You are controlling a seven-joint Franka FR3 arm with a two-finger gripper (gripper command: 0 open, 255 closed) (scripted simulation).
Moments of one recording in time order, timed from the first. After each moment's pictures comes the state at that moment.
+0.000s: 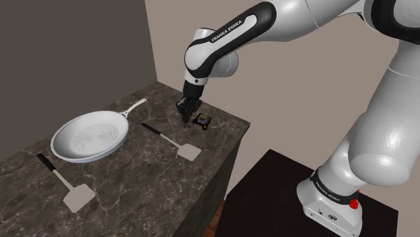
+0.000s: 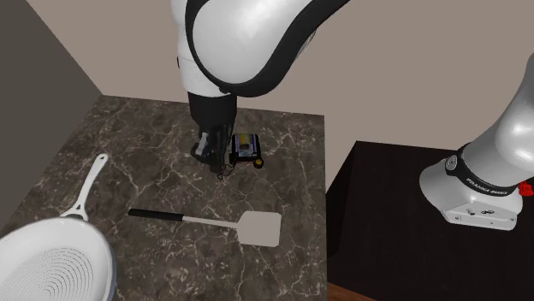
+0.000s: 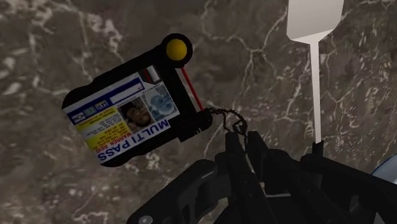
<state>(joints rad) 0.10 0.19 0.17 -2.14 0.41 2.37 -0.07</state>
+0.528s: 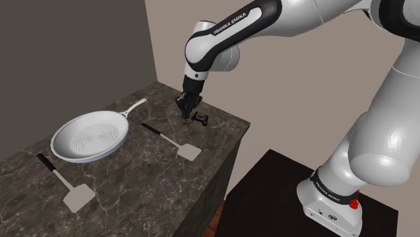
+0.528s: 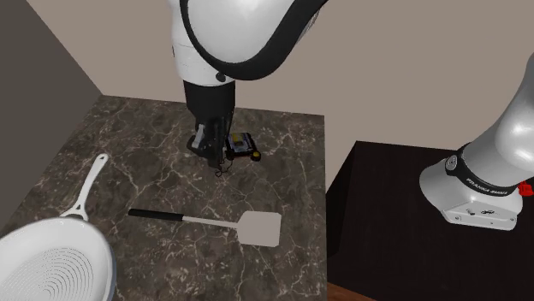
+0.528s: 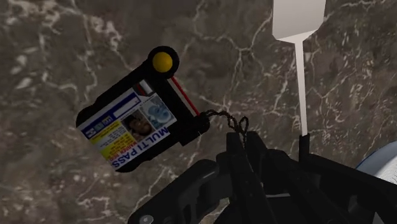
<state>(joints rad) 0.10 0.16 0.17 -2.12 0.39 2.32 -0.05</state>
